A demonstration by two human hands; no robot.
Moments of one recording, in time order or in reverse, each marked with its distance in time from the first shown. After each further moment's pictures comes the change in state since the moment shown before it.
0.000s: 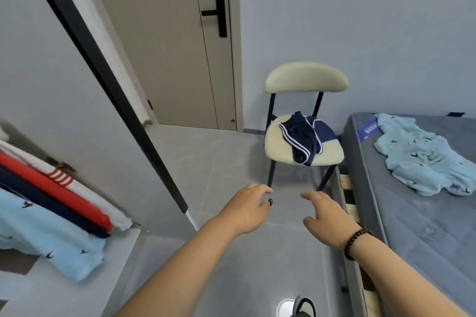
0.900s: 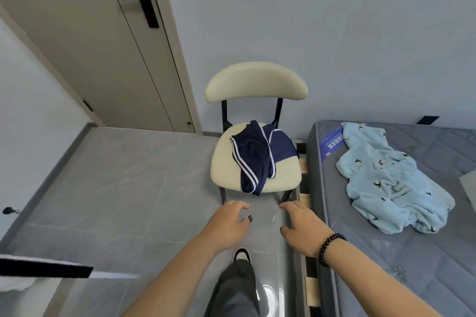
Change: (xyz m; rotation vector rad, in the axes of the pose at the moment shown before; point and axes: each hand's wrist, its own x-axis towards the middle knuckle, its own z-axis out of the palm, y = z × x) left_hand 0.301 0.103 0.081 -0.069 -0.100 -0.151; right_hand 0.212 0.195 -0.155 0.004 -0.171 0.037
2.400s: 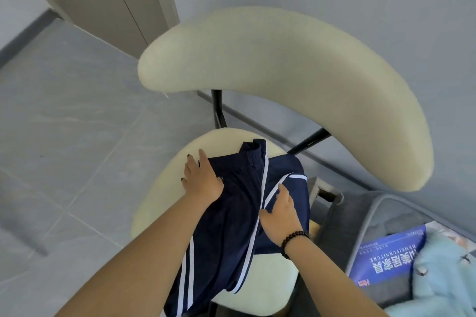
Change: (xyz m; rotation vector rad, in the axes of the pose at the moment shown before) left_hand 0.577 -0.099 0.007 -0.211 0.153 -0.795; right_hand 0.581 0.161 -0.046 0.252 -0.190 0.199
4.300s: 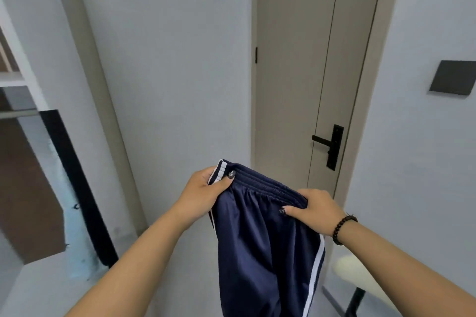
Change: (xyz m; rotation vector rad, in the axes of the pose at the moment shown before) left_hand -0.518 -0.209 -0.429 -0.913 0.834 0.690; right_hand -0.404 -0.417 -0.028 -0.430 0.029 -1.322
